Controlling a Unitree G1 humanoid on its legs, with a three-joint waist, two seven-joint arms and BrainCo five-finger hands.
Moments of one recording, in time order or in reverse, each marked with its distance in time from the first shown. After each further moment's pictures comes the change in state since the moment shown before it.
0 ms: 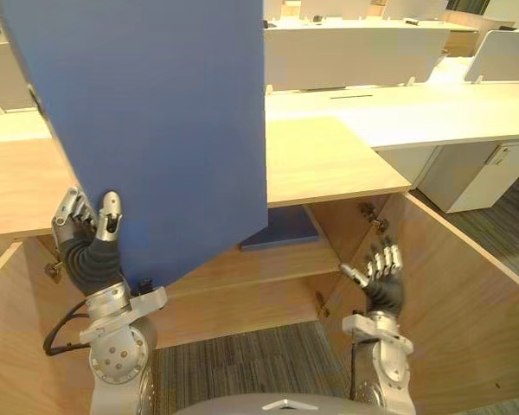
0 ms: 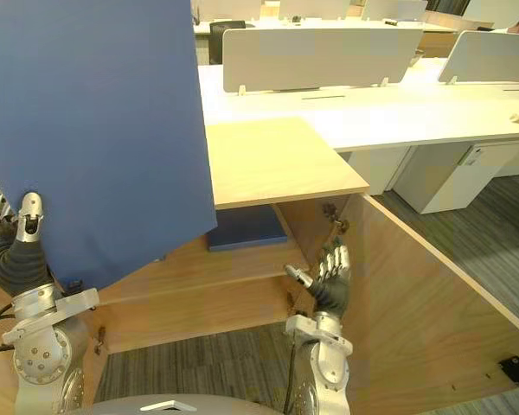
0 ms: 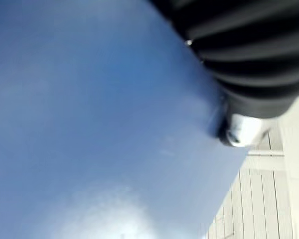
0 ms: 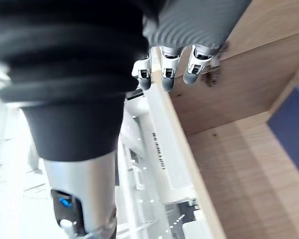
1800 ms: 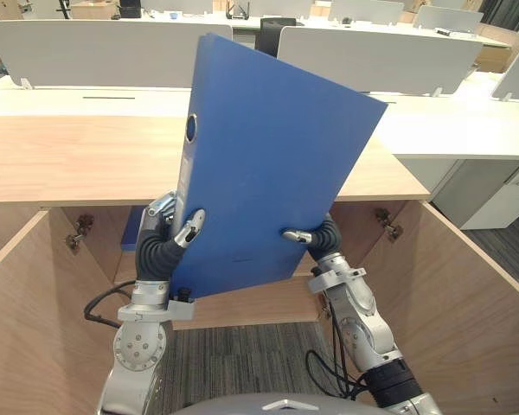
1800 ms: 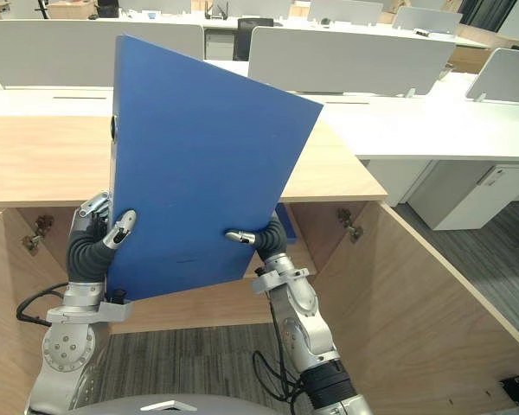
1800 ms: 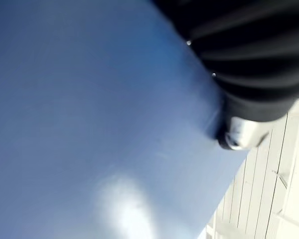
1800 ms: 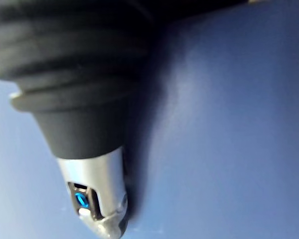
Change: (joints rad) left arm -0.073 0.167 -0.146 0.161 0.008 -0.034 -0.267; right arm -0.405 -0.311 0.309 0.232 0.351 0.108 0.384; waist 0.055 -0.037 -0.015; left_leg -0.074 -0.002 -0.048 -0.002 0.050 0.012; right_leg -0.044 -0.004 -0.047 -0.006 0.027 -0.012
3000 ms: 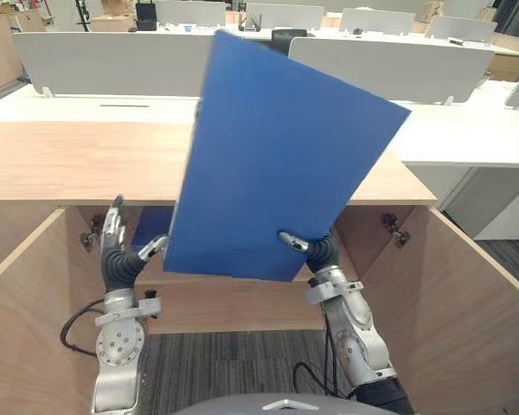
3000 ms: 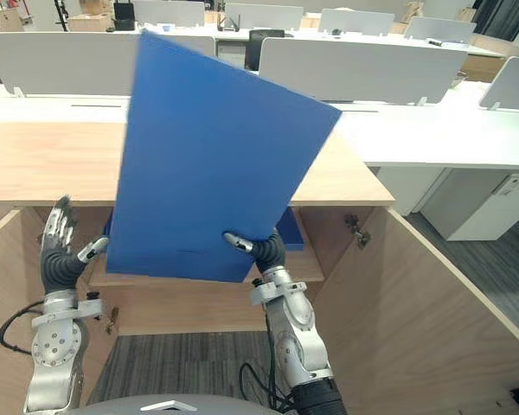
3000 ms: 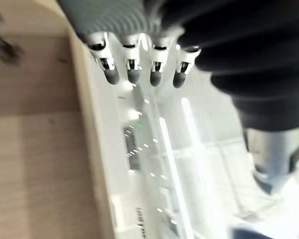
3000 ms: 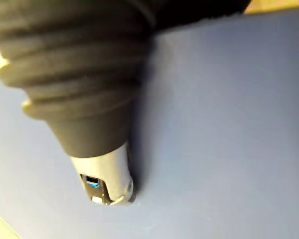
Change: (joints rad) left arm 0.010 -0.136 0.390 0.402 0.052 0.014 0.054; right arm 0.107 0.202 -0.160 -0.081 -0.088 0.014 -0.033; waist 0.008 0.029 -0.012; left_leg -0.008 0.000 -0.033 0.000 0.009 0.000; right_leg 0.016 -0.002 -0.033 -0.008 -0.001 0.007
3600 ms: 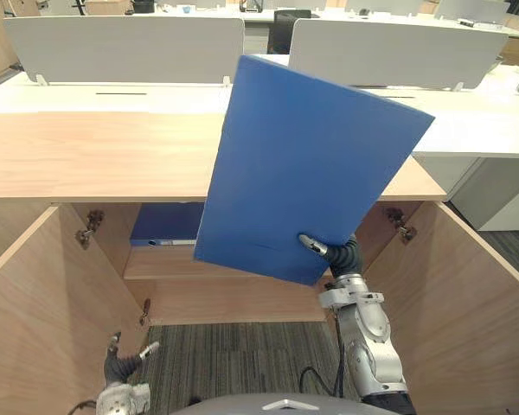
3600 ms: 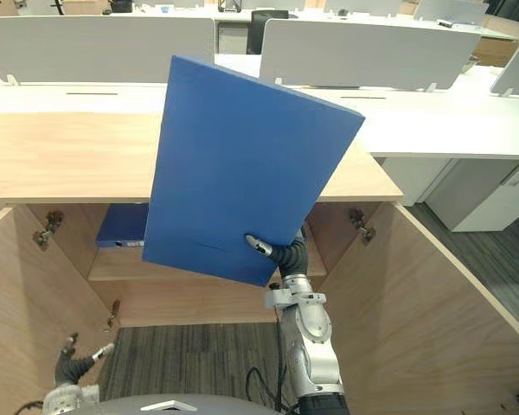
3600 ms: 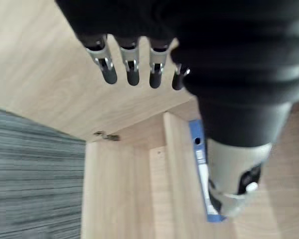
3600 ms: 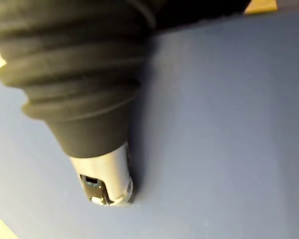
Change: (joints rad) left arm 0.055 0.002 0.098 0.710 0.078 0.147 -0.027; right arm 0.067 -0.002 -0.063 0.003 -0.204 -0.032 -0.082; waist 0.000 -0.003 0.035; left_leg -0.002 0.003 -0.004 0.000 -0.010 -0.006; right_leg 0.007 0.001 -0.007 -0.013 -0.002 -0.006
